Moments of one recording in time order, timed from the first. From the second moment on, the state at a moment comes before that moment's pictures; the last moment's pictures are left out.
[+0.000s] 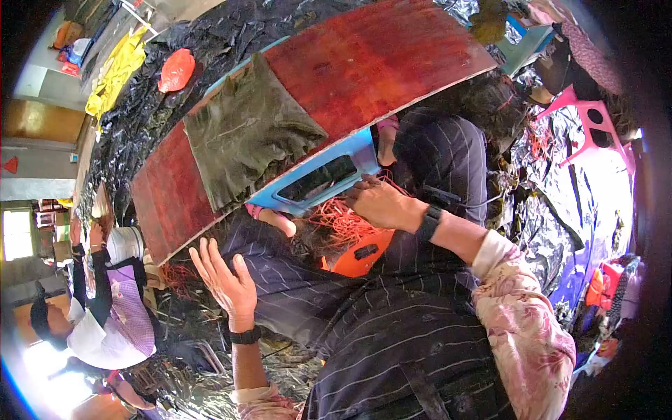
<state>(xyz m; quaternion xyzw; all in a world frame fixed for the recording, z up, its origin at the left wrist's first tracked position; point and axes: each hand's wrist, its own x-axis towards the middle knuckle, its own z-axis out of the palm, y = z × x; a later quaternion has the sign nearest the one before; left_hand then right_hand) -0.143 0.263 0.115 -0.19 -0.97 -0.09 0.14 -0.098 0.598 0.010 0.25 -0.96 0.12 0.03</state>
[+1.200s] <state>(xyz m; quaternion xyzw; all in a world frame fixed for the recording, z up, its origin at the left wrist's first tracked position) -0.163 0.280 0.115 -0.23 -0.97 -0.09 0.05 -0.146 0.564 -0.182 0.03 -0.88 0.23 -0.42</state>
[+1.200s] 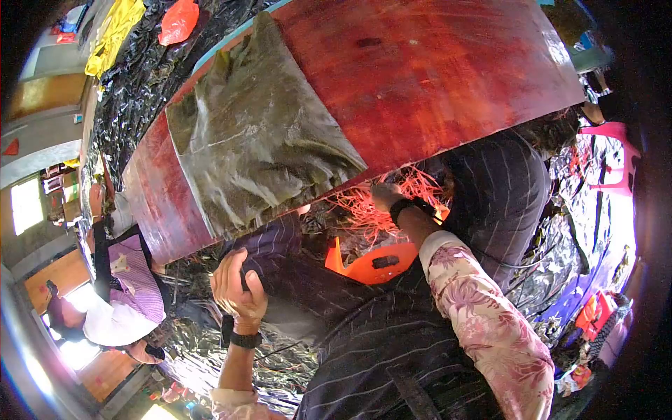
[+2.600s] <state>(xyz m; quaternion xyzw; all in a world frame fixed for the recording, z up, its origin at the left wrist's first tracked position) -0.115 0.374 0.140 -0.19 -0.78 -0.57 -0.15 -0.143 0.599 0.169 0.24 -0.59 0.77 -0.07</state>
